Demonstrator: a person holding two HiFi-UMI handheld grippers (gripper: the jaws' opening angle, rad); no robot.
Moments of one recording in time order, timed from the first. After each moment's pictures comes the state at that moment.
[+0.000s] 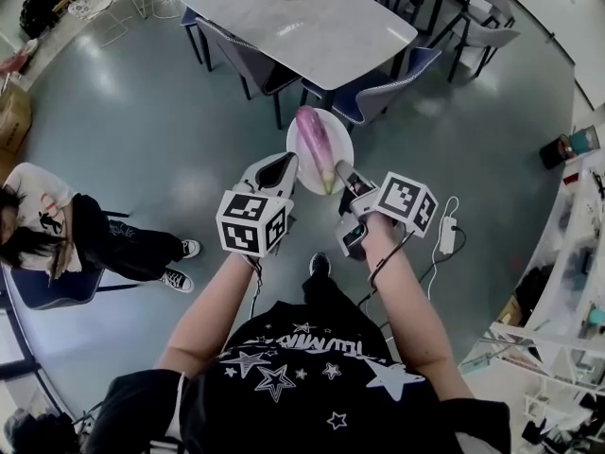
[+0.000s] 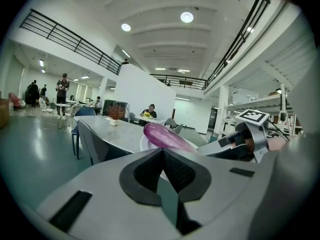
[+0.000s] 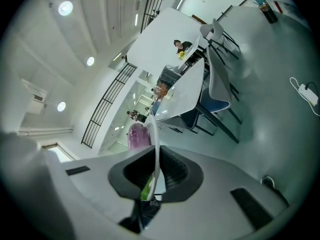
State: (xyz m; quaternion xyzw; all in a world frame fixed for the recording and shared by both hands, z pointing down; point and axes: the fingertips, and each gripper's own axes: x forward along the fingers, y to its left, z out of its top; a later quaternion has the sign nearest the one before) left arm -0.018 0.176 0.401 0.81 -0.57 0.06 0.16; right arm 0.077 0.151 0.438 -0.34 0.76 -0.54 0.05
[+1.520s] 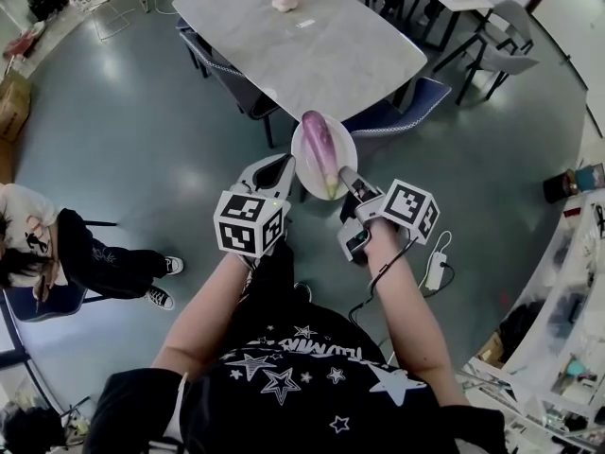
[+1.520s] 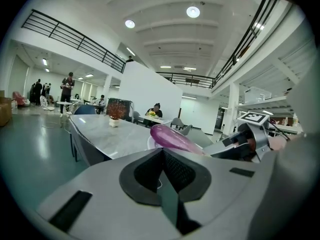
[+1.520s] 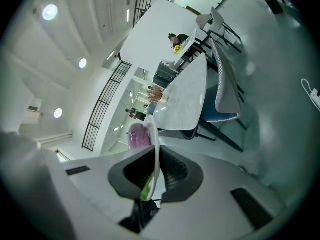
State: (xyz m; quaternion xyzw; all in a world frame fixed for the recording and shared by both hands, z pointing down) left arm -0.017 -0.011 0.416 0.79 -0.59 0.06 0.17; right arm 0.093 -0.038 0.456 -0.32 0.75 -0.58 0.04
